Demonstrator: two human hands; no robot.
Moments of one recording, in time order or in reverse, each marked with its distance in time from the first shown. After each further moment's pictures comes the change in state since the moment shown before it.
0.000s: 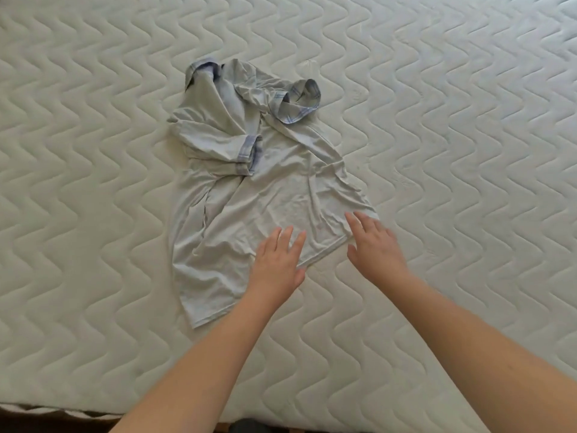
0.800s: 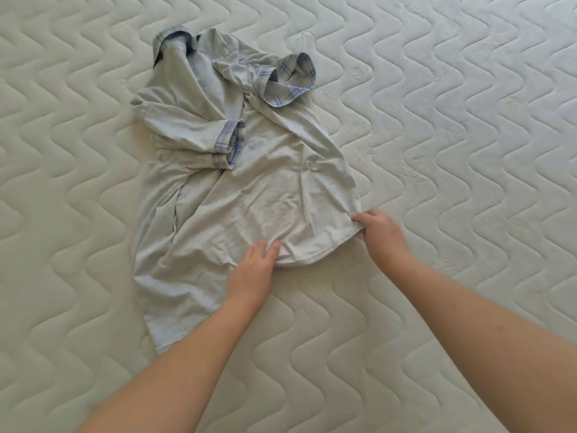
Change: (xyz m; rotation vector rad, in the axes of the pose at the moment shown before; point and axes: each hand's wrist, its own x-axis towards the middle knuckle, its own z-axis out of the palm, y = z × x) left_hand 0.044 -0.037 0.087 -0.162 0.024 -0.114; right_hand 0.081 0.056 0.066 0.385 0.089 0.073
